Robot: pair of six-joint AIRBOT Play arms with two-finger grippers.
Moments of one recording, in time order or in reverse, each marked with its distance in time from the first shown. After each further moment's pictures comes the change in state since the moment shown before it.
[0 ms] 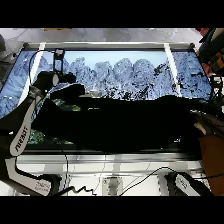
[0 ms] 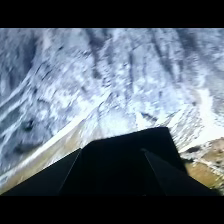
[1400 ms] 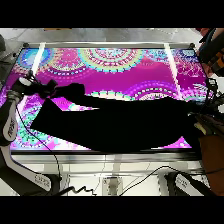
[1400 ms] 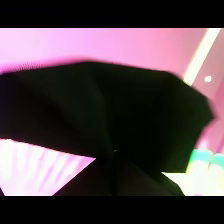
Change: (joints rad) left arm 0.354 -0.115 0.048 -0.711 -0.269 0.009; right arm 0.000 -0.053 -0.005 0.006 0.024 0.002
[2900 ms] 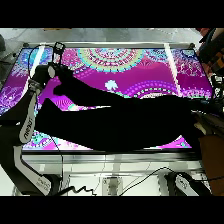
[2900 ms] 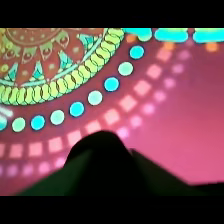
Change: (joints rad) left arm -0.315 -0.051 0.183 0.539 0.353 0.394; right arm 0.000 0.085 0.000 -0.030 -0.018 0.003
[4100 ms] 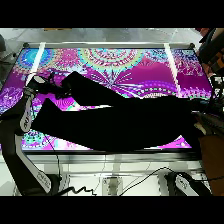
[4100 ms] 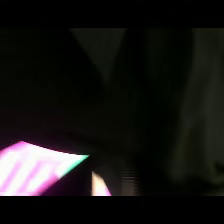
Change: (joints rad) left arm 0.211 -0.204 0.004 -0.623 -0.574 -0.255; right arm 0.000 0.000 0.000 0.008 0.022 0.000
